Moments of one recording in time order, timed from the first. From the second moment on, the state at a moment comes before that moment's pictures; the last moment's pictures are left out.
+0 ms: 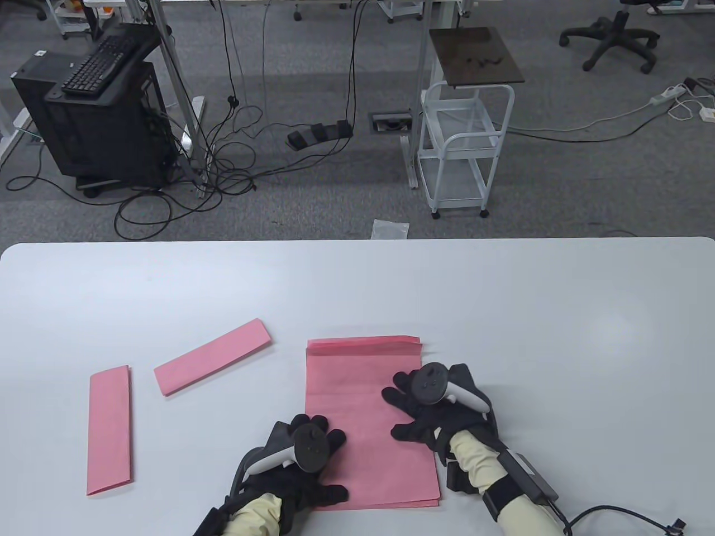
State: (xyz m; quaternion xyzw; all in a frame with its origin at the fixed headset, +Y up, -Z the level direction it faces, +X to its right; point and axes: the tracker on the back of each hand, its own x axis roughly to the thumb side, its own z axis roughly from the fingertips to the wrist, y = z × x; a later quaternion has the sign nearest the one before) left_hand -0.140 -0.813 -0.279 -0.39 -0.19 0.08 0.90; right_hand 0.149 -0.803 -0.376 0.06 0.34 0.92 0.20
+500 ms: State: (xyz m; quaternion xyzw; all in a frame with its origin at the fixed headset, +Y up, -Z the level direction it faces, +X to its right) left_hand -0.139 -0.813 -0.278 -0.39 -0.19 0.08 0.90; right_hand 0.074 -0.793 -0.346 0.24 0.32 0.91 0.09
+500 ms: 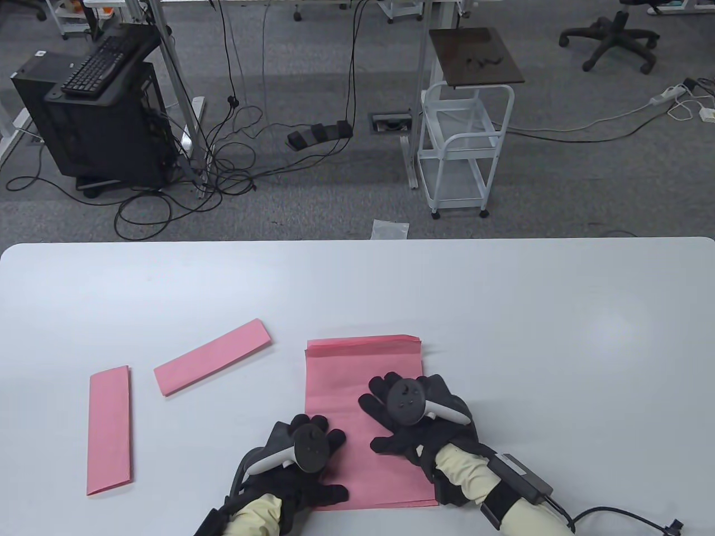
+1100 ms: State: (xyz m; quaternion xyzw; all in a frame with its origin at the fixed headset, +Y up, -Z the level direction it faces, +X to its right) left_hand -0.139 -0.813 -0.278 -0.39 -0.19 0.08 0.90; right_hand 0.126 -0.807 -0.457 -0.02 0.33 0.91 0.24
